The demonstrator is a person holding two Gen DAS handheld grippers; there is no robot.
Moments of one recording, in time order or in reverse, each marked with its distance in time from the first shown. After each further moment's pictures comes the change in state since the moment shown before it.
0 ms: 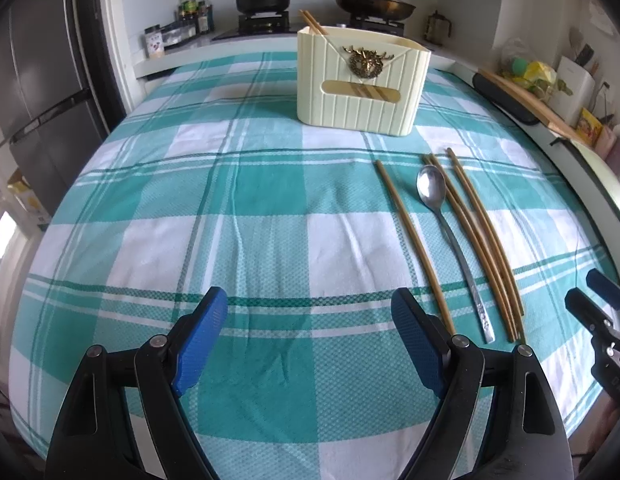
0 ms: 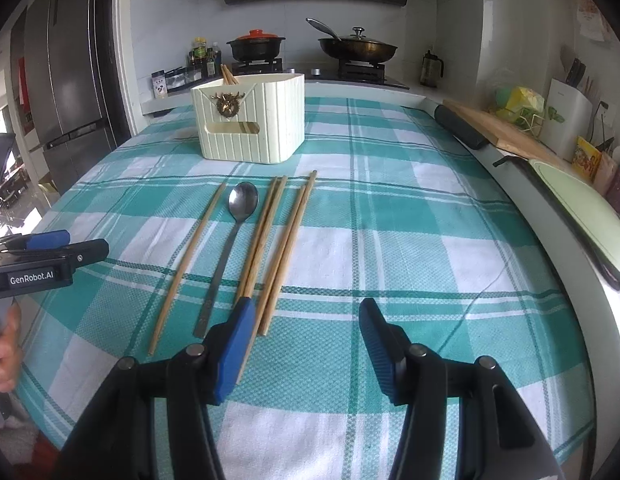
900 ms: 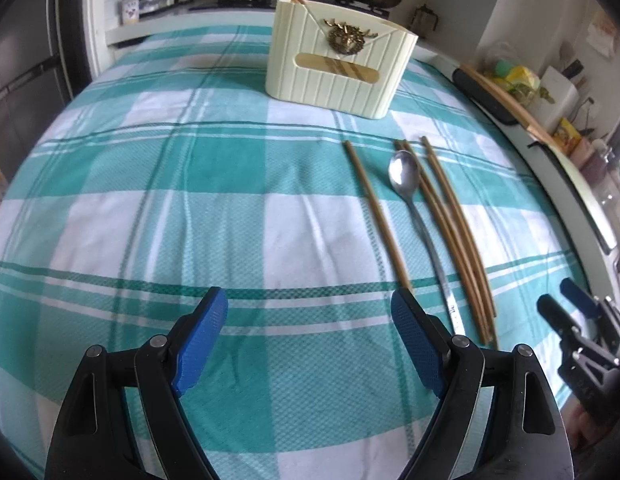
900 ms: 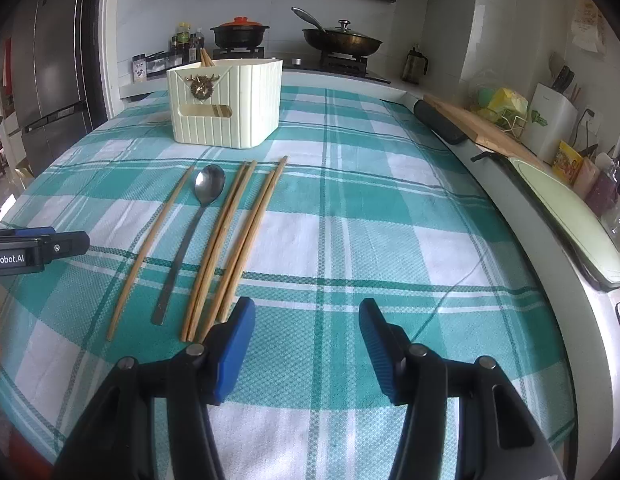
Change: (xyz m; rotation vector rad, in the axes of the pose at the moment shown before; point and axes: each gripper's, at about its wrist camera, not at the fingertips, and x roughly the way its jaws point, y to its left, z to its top) left arm 0.023 -0.002 0.004 -0.058 0.080 -0.184; right arm 0.011 -0.010 -0.006 0.001 0.033 -0.060
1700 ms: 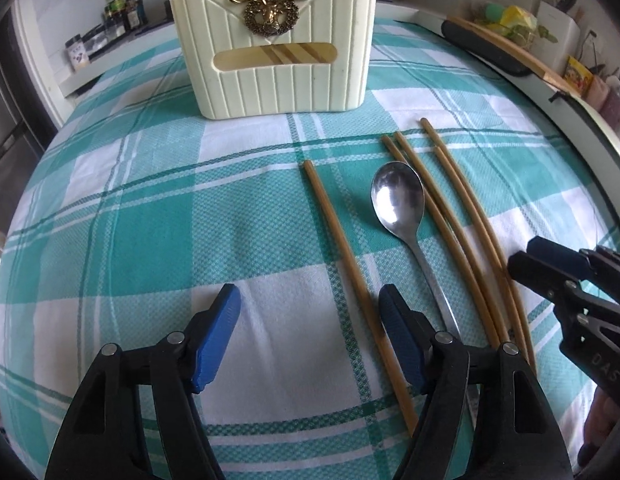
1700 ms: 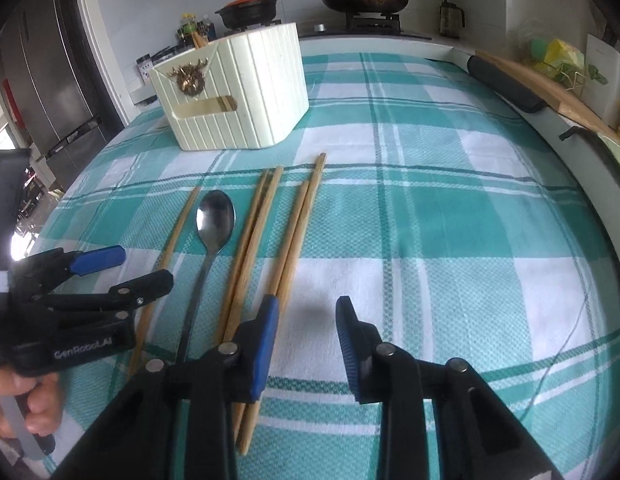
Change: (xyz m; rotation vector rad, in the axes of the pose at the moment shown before) left arm 0.069 -0.050 0.044 0.209 0.051 0.135; right arm 0.099 0.006 0.059 0.076 0.134 0.224
